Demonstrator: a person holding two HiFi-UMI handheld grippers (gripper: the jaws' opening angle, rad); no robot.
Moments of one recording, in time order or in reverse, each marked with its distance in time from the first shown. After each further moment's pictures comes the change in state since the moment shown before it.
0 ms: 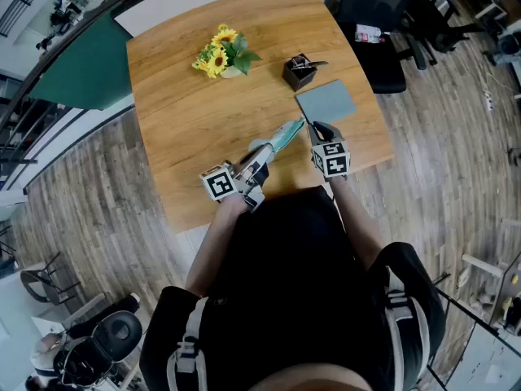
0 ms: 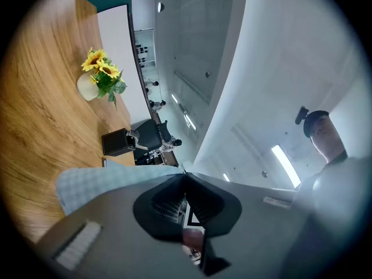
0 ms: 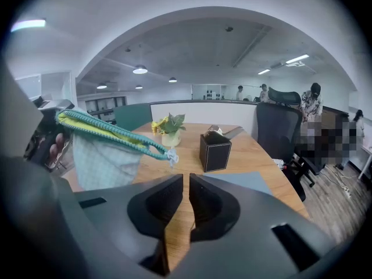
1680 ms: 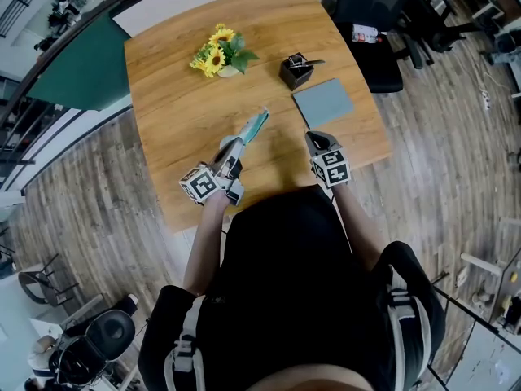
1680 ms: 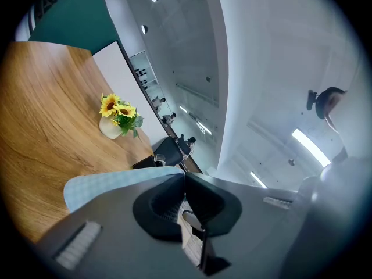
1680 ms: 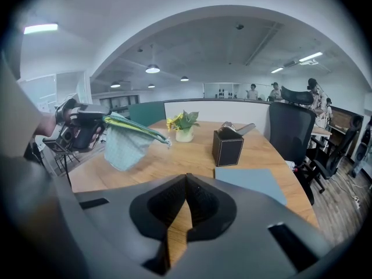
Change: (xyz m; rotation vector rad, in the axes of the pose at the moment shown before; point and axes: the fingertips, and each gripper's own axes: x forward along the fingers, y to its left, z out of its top) left arm -0.056 0.035 0.044 0.181 -0.104 0.220; right arm -0.023 0.027 -0.020 -0.055 0.003 0.116
